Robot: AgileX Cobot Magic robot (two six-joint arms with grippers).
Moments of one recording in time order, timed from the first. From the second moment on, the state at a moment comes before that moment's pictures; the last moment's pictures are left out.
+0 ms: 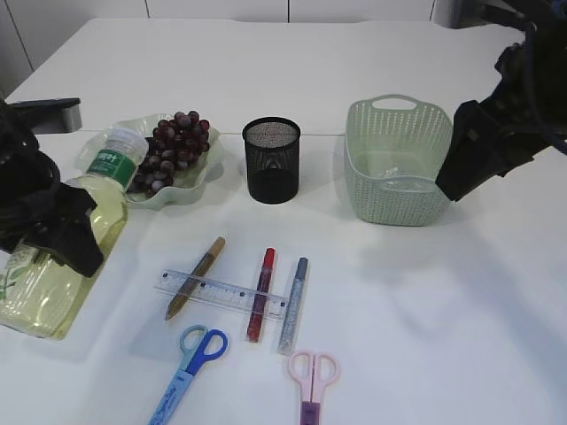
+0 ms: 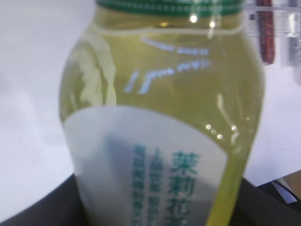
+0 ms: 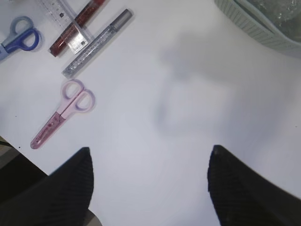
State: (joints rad) left arm -0.24 1.60 -1.11 -0.27 1.02 0.12; right arm 0.24 1.51 -1.35 0.23 1.23 -0.42
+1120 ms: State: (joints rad) left arm -0.16 1.50 -1.11 0.18 0.77 -0.34; right arm 0.24 1.51 -1.34 -0.18 1.23 0.10
